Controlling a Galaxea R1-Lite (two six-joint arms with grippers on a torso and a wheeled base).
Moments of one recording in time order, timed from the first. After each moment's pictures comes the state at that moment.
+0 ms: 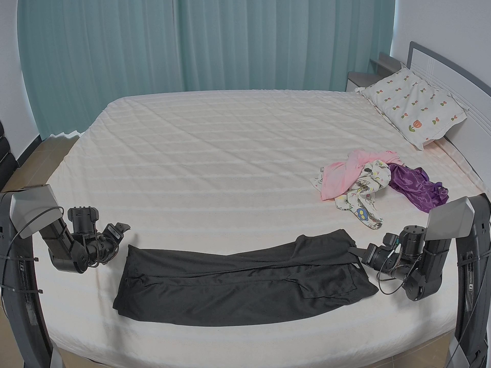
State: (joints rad) left arm 0.15 2.38 -0.85 -0.92 -0.12 -0.83; right arm 0.03 2.54 -0.60 -1.55 0.49 0.59
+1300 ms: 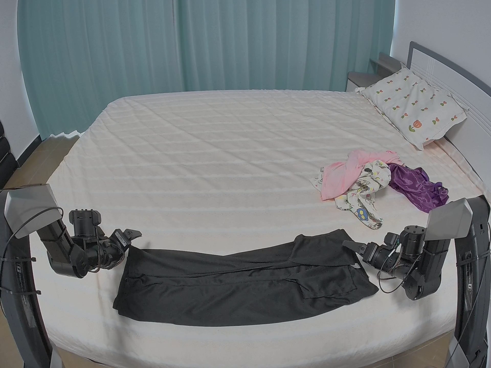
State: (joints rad) left arm 0.12 2.33 -0.76 -0.92 -0.25 -0.74; right arm 0.01 2.57 -0.63 -1.55 0.48 0.60
